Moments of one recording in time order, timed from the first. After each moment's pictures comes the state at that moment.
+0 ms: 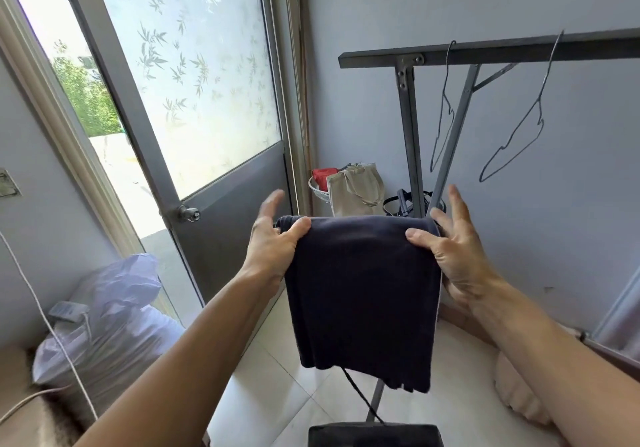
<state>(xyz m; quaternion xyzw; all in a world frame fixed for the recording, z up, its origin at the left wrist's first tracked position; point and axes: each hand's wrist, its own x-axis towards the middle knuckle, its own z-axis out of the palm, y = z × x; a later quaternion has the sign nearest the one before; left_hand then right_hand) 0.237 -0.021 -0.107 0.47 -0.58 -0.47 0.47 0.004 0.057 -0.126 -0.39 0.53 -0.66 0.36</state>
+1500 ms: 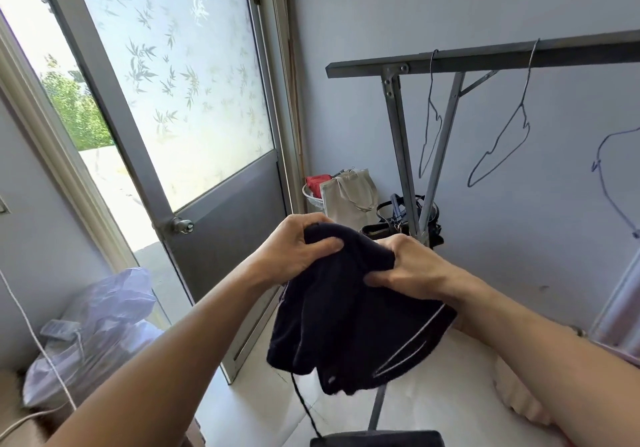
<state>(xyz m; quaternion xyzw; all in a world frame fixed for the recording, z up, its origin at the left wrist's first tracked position) 0.222 -0.026 -0.088 0.28 -0.83 -0.37 0.31 0.015 0.045 -0.114 -0.70 0.64 -0.25 0.21</state>
